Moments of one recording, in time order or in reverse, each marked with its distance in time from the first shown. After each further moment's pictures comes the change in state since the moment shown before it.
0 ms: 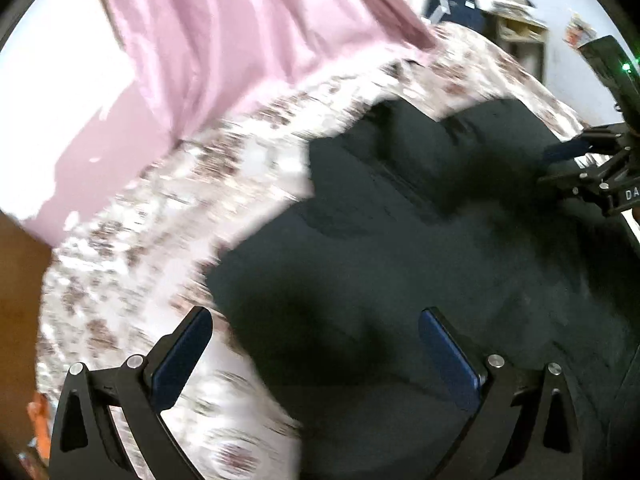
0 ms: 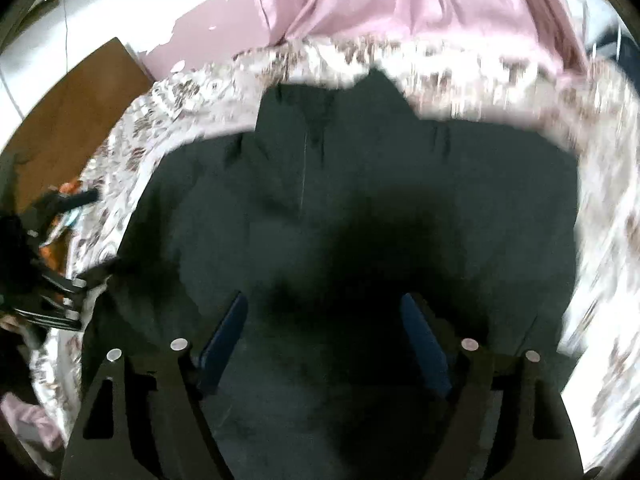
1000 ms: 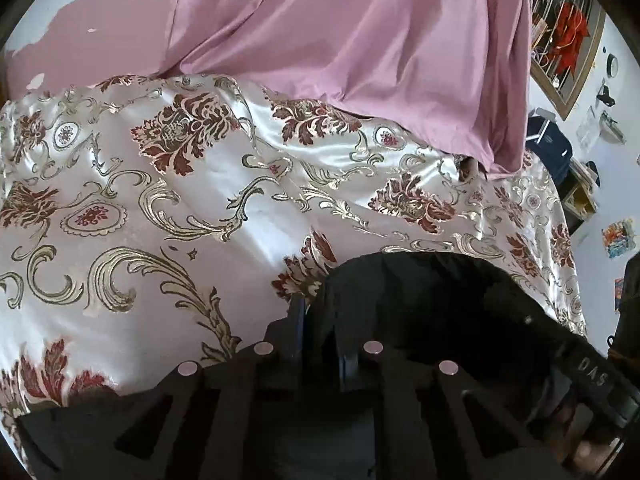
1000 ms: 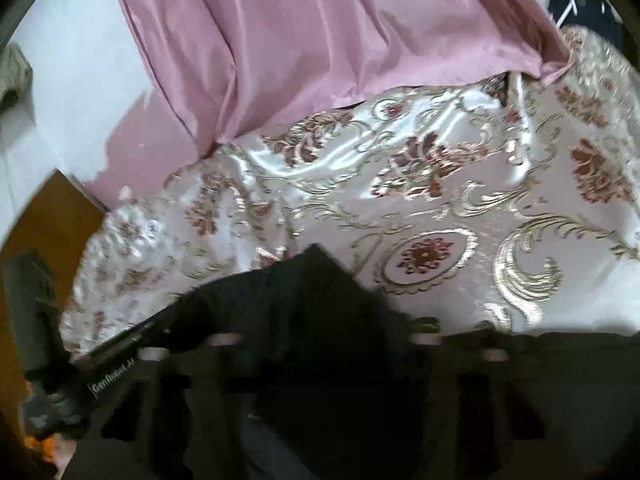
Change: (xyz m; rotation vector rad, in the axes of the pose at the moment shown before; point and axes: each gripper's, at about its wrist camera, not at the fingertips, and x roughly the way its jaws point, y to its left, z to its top) left arm 0.215 0.025 0.116 -0.575 -0.042 -0.267; right arm 0.143 -0.047 0.120 0.362 -0.261 0.069
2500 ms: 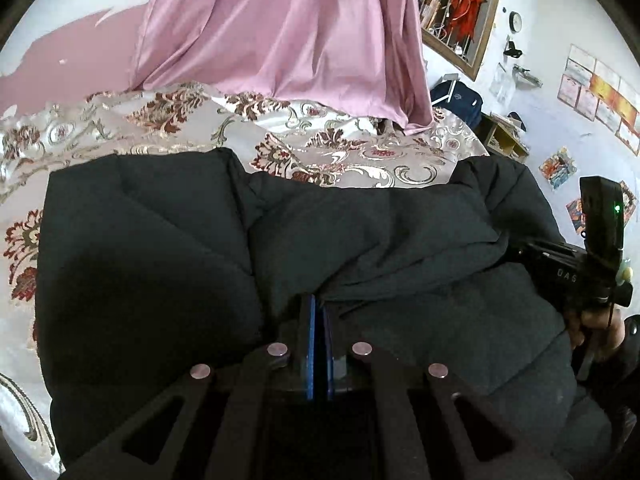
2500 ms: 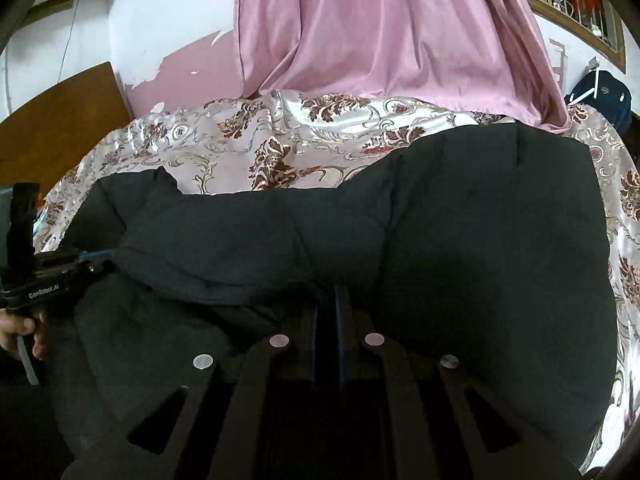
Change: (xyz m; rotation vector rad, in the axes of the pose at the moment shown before) left arm -0.090 0.039 -0.169 0.245 -0.093 -0.174; right arm -0.120 -0.039 -0.134 -0.374 -0.012 -0.070
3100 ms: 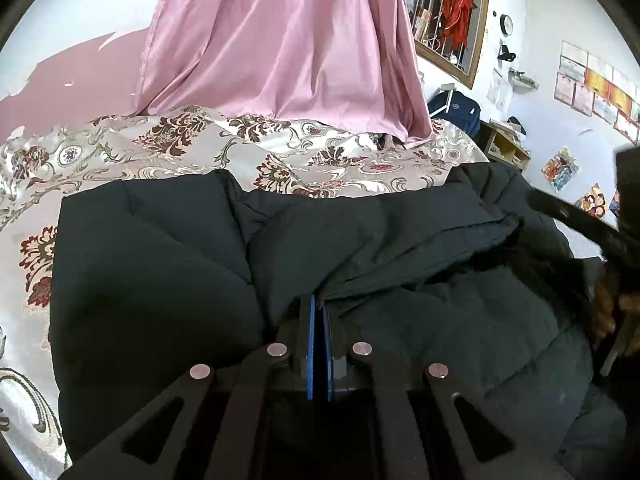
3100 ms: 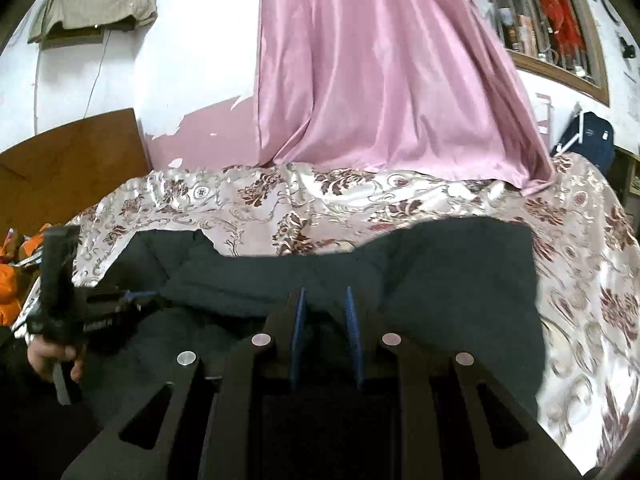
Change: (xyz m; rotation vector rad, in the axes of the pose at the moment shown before) left arm -0.010 -0.002 -0.003 0.027 -0.060 0.024; right arm -0.050 0.016 0.018 -0.021 -0.218 0.034
